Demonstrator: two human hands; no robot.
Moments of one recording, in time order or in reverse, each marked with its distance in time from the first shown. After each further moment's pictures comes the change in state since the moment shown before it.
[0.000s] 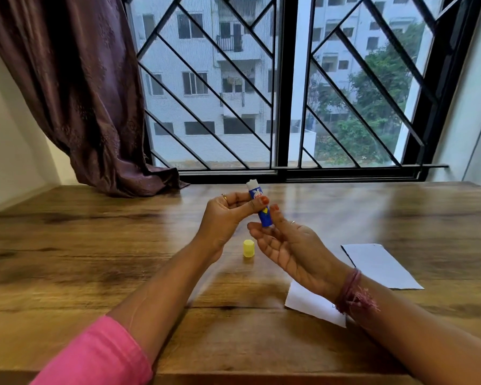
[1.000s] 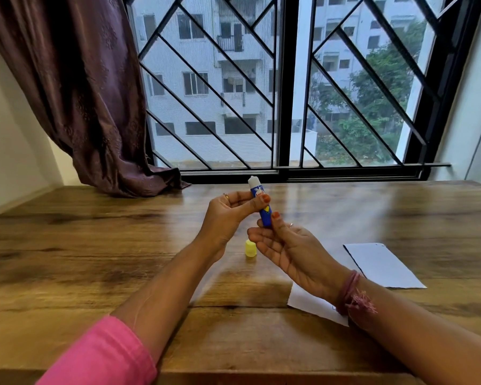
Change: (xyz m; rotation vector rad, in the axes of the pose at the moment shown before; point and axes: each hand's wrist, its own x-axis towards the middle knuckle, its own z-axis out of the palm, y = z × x) left_hand 0.002 0.000 -0.002 0.034 0.013 -0.026; right_hand 0.002 0.008 -0.002 -0.057 0.017 -0.022
